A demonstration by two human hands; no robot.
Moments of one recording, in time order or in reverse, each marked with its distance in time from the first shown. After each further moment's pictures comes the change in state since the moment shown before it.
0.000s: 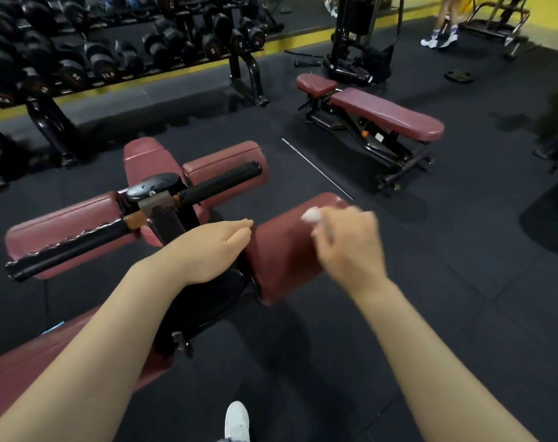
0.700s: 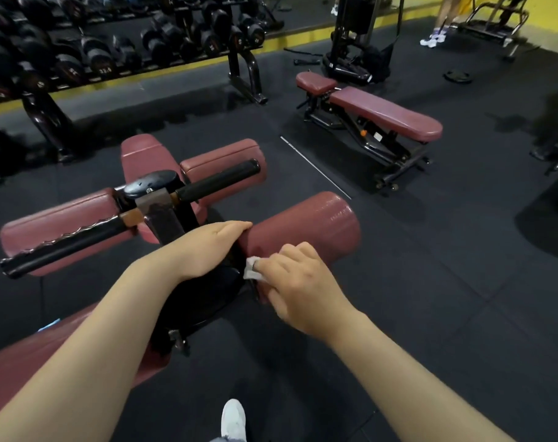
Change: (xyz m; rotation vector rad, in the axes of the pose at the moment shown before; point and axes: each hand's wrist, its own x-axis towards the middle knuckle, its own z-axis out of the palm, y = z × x) left_hand -0.001 0.005 -0.002 -0.190 -0.027 -0.077; right_hand -0.032 -0.046 0.017 0.175 -0.069 -0.405
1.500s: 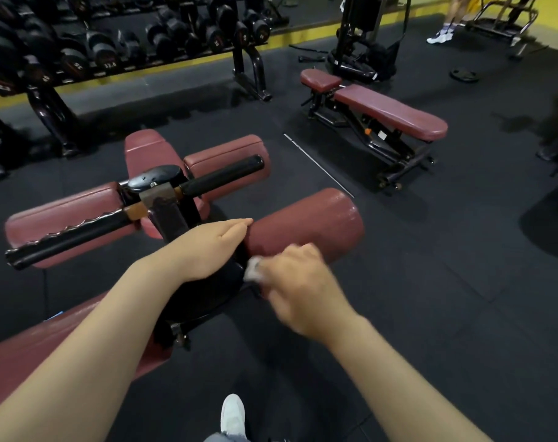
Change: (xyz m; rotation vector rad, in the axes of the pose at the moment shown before) left_hand -0.002 -0.008 0.006 0.092 0.032 0.018; right_hand -0.007 0.000 0.004 0.048 0.066 -0.017
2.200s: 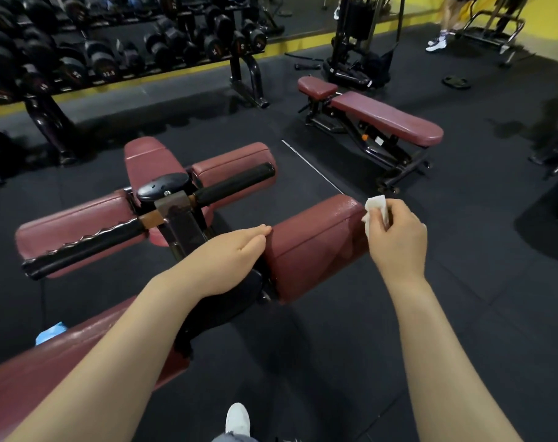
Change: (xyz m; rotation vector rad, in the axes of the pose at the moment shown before) left_hand -0.006 -0.008 0.002 -0.005 0.009 0.097; right_hand 0.008 0.087 -0.035 -0.074 0.281 0.926
